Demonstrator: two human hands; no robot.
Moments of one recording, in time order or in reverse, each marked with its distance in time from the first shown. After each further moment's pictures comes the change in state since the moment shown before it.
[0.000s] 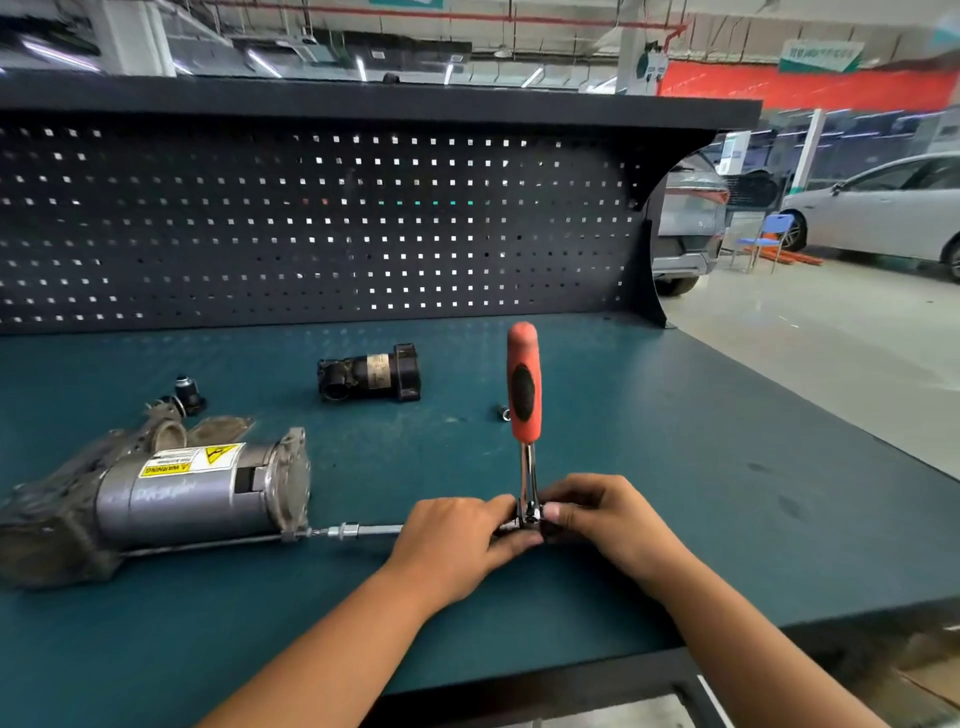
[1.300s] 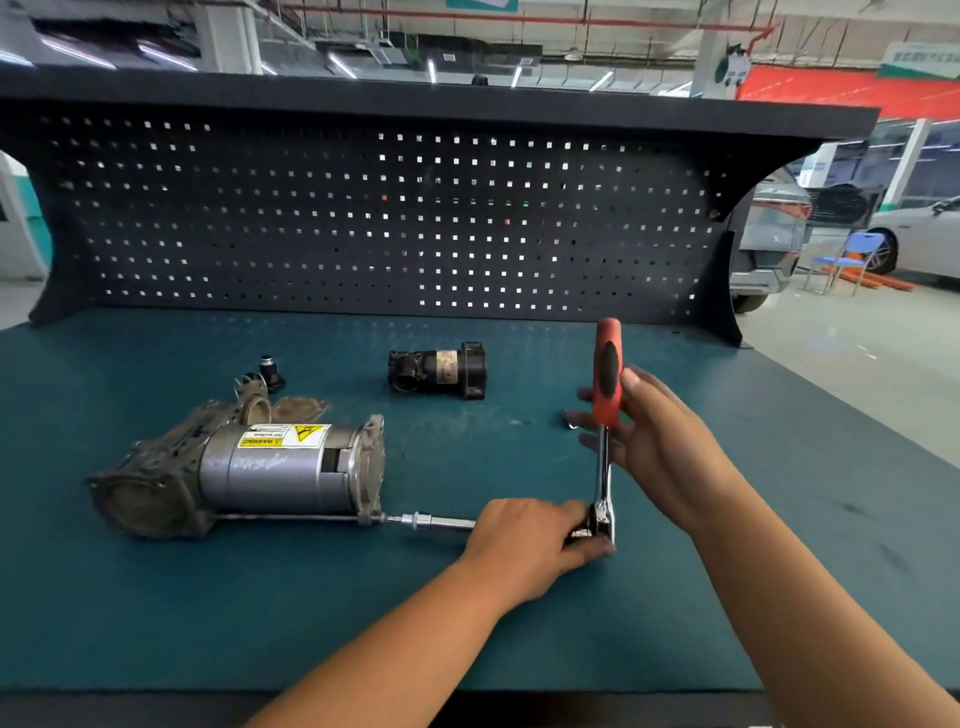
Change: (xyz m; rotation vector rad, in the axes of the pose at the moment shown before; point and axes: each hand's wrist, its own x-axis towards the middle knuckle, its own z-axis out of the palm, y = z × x) left_hand 0.003 0.004 -0.004 -0.137 -0.020 -0.052; right_hand 0.050 -0.065 0.018 0.503 0.111 -0.024
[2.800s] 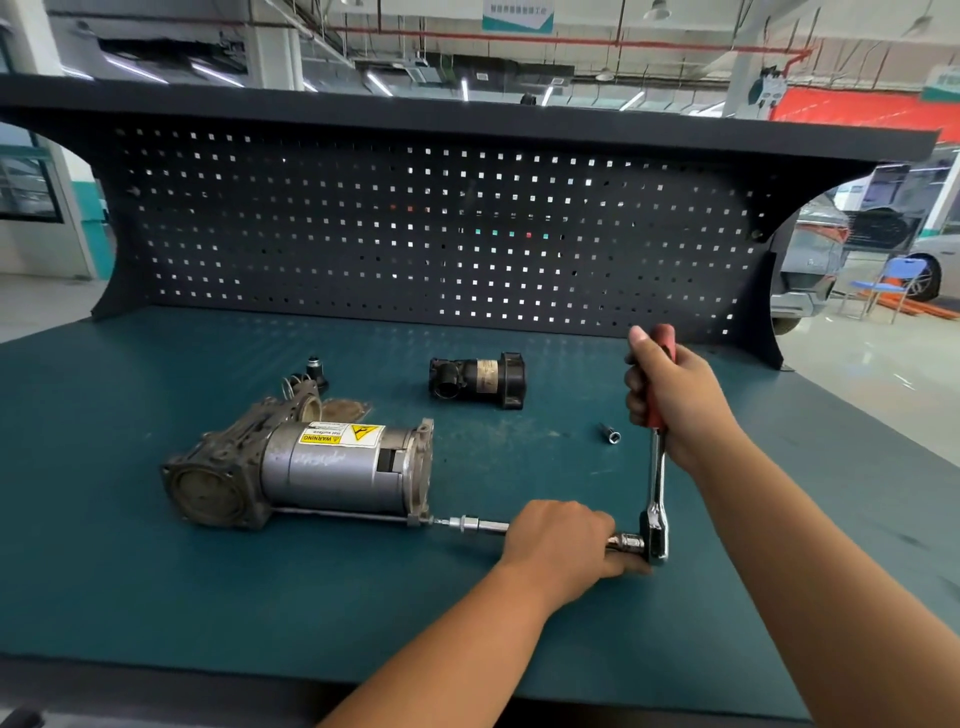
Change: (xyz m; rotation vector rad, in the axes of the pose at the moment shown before) left_hand 0.003 -0.007 -0.006 0.116 -0.056 -0.018; right_hand 0.048 -0.012 0.028 -0.285 0.144 -0.150
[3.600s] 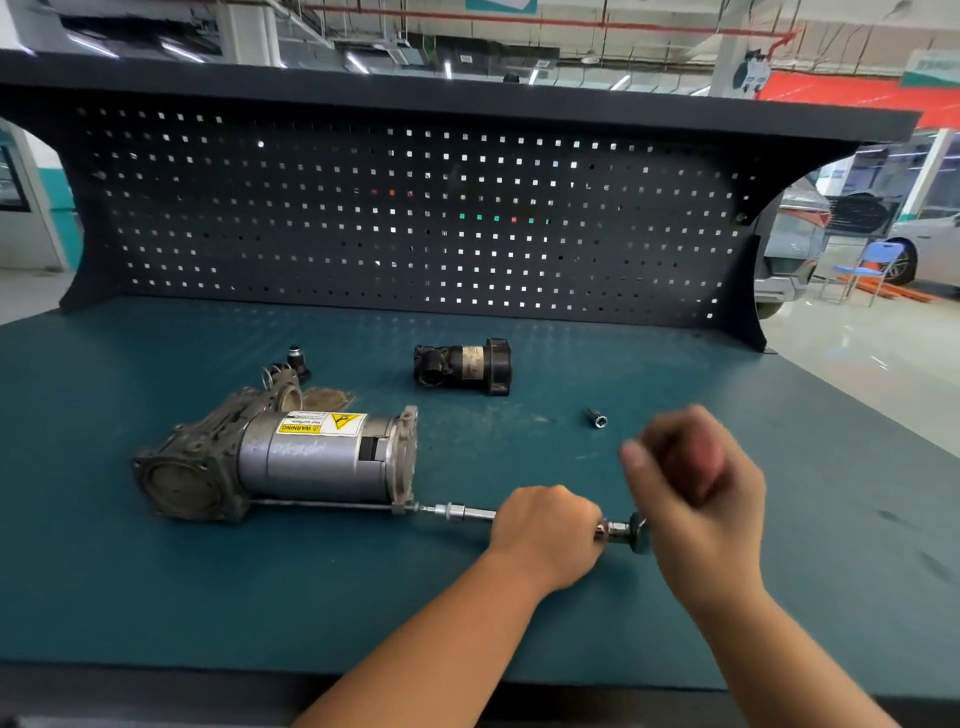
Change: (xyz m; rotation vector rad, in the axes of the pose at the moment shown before) left_hand -0.007 0.004 -0.002 -0.012 0.066 -0.036; right_hand -0.121 0.007 0.007 -0.149 0.059 -0.675
